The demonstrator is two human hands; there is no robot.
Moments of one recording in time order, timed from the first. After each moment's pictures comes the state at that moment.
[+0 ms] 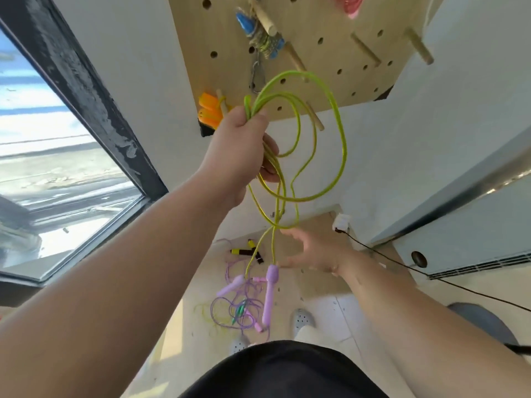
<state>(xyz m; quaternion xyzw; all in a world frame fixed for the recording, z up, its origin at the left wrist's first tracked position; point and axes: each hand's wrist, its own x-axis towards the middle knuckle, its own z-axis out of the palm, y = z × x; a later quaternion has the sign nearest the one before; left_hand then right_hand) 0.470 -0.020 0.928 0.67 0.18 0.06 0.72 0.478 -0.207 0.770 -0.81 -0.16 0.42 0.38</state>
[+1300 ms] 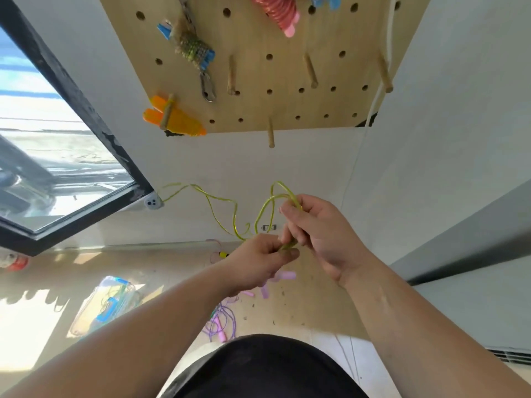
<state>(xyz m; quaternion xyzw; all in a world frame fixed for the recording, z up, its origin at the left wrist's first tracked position) 0.507 -0.253 0.796 0.74 0.18 -0.15 0.62 0.599 -0.381 0.843 -0.62 -0.18 0.36 0.67</state>
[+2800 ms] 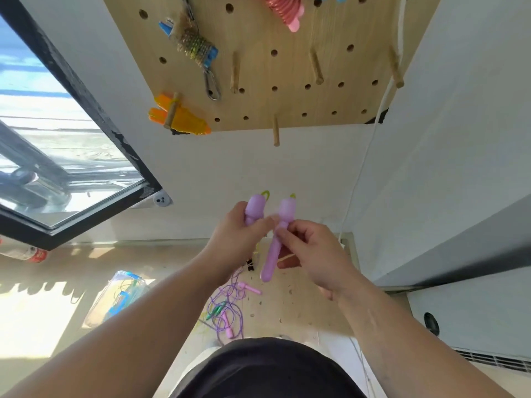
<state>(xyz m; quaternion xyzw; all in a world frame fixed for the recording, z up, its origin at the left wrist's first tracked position) 0.512 -0.239 0.826 0.74 0.32 0.02 0.59 0.588 -0.381 0.807 -0.69 -0.14 0.38 0.60</state>
